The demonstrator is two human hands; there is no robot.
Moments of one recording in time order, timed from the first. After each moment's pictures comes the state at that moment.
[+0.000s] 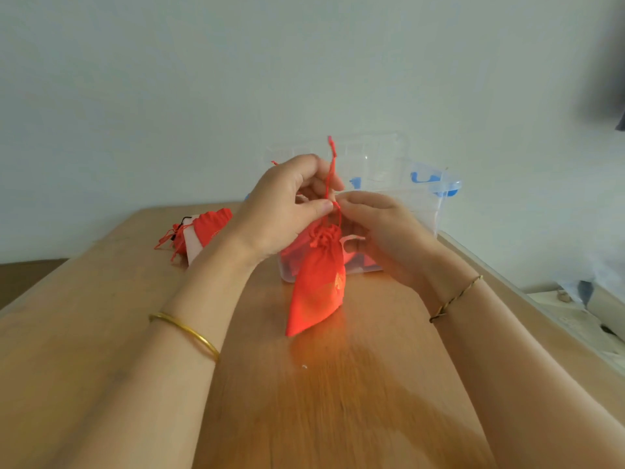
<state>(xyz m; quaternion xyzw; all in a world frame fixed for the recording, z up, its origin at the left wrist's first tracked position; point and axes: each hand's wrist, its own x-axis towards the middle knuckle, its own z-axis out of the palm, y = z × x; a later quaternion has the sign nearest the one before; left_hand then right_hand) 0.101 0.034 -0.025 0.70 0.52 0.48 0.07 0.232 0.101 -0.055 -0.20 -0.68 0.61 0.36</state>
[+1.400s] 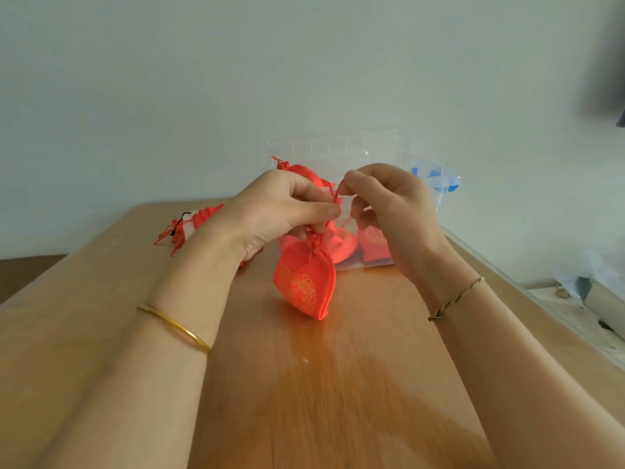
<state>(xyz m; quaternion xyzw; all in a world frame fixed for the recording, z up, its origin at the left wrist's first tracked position) 0.099 0.026 -0.023 0.60 0.59 0.47 0.27 0.235 0.087 -0.043 -0.23 -0.68 0.46 0.52</state>
